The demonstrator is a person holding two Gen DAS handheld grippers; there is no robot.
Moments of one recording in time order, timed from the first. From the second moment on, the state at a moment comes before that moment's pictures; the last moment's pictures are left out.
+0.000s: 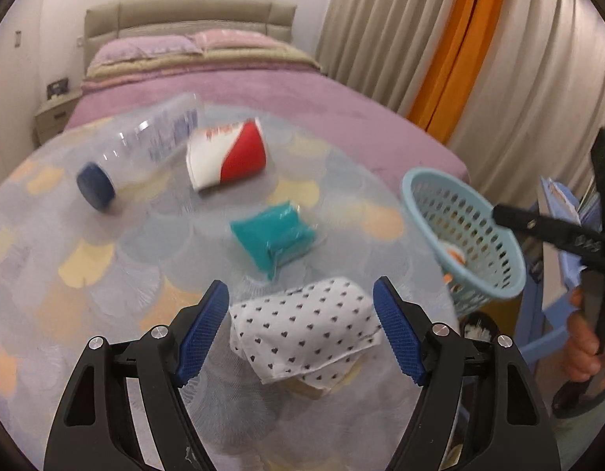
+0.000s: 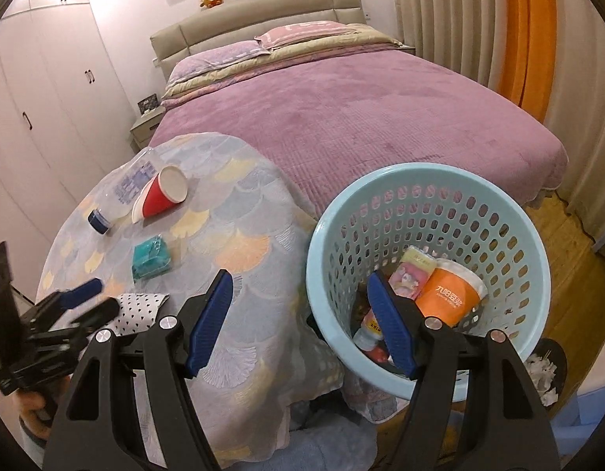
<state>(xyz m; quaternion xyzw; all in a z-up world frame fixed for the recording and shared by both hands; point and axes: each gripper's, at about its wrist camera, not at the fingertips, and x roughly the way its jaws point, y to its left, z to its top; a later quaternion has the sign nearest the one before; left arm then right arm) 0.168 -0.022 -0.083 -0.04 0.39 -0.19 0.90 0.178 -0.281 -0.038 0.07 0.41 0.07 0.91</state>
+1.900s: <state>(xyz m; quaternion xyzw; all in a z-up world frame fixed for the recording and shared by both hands) 0.141 0.048 -0.070 -0.08 0.34 -0.13 0.93 0.196 -0.173 -0.059 0.02 0.42 0.16 0.89</state>
